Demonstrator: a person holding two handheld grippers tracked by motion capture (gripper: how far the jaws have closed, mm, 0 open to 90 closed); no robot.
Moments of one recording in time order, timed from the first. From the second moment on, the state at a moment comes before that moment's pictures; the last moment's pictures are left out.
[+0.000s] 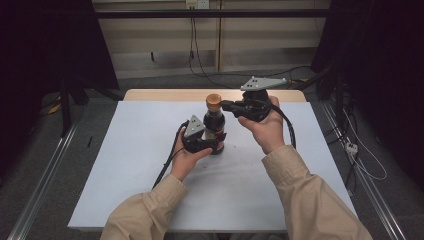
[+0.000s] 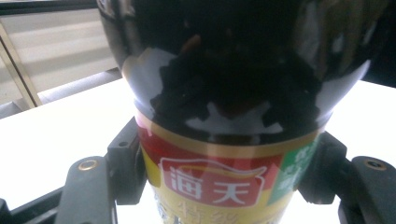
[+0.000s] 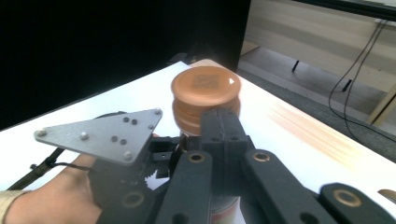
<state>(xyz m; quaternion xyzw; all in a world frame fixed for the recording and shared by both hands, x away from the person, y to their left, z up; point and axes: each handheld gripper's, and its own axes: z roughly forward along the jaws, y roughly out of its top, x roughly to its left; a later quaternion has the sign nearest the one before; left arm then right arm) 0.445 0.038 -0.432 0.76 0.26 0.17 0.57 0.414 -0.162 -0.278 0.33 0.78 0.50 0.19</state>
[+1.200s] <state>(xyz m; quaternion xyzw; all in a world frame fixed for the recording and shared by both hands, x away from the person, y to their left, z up) 0.422 0.008 -0.427 0.79 0.20 0.24 0.53 0.409 -0.144 -0.227 0.30 0.75 0.54 0.23</state>
